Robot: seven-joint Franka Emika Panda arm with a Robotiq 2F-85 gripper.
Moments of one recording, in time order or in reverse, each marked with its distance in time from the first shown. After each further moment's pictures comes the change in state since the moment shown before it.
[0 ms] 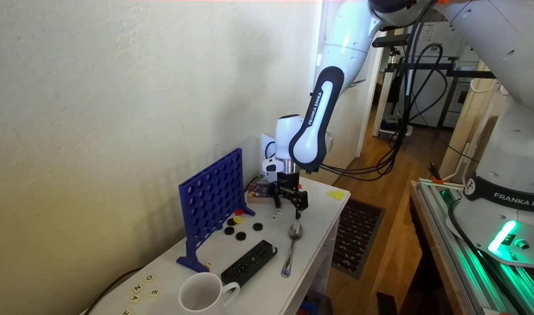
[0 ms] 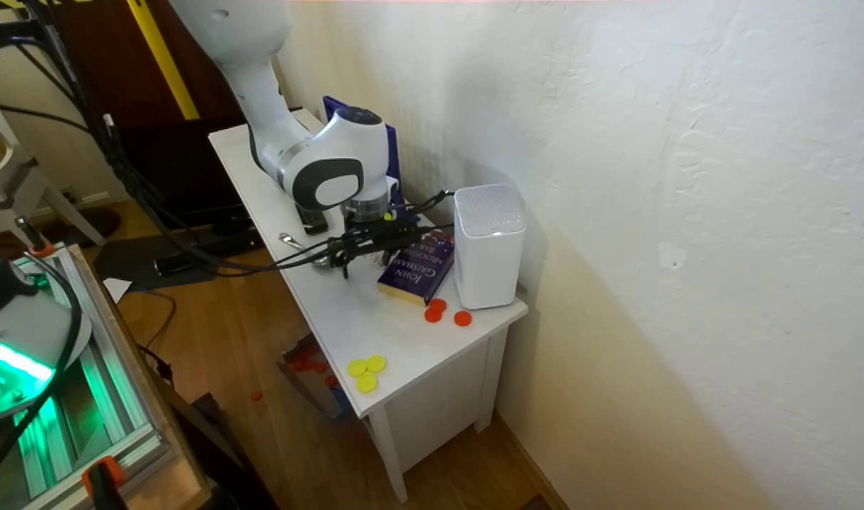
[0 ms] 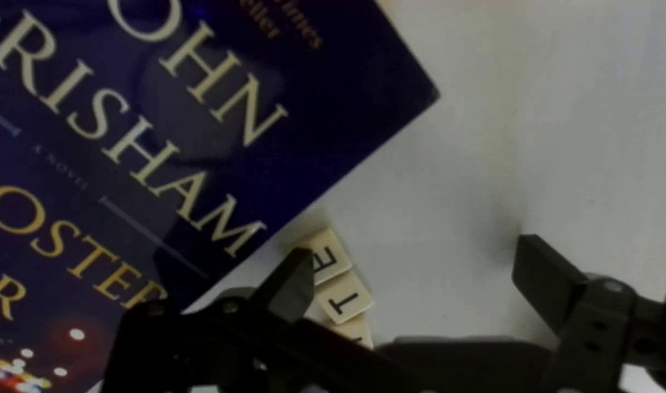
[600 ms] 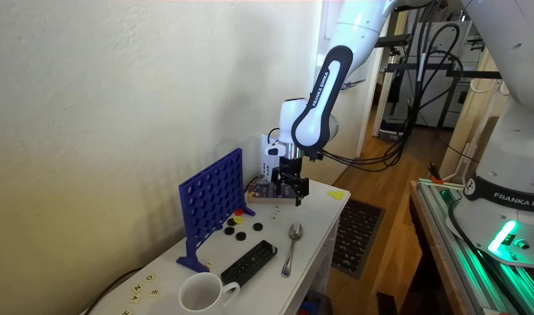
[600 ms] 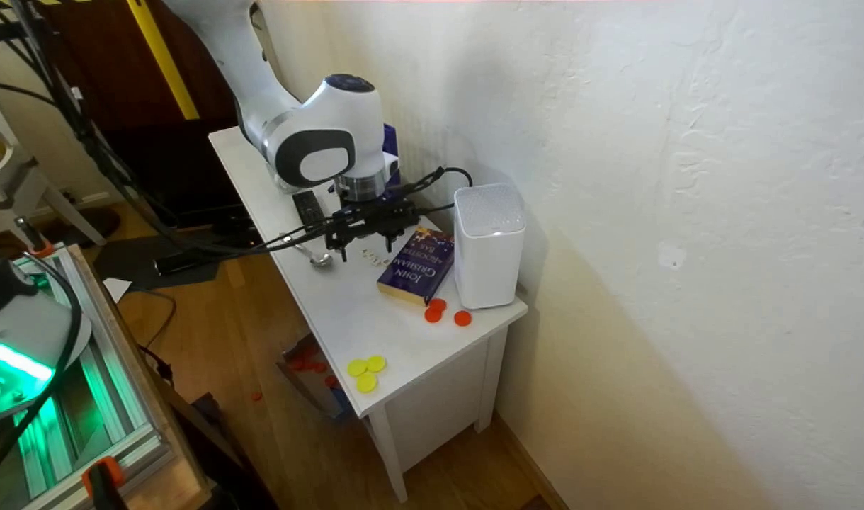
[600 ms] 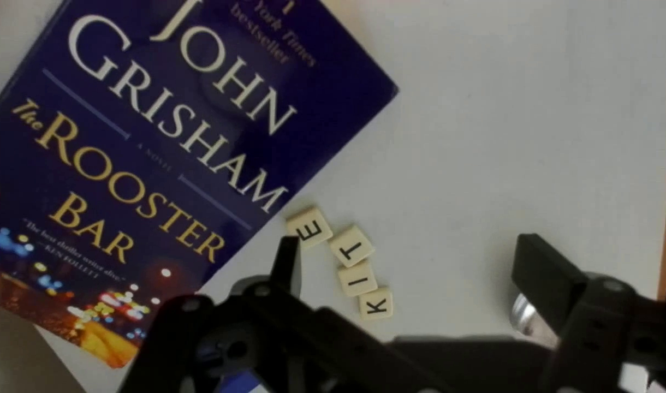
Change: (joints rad) arm -0.031 -0.148 0.024 -0.096 0.066 -0.005 0.021
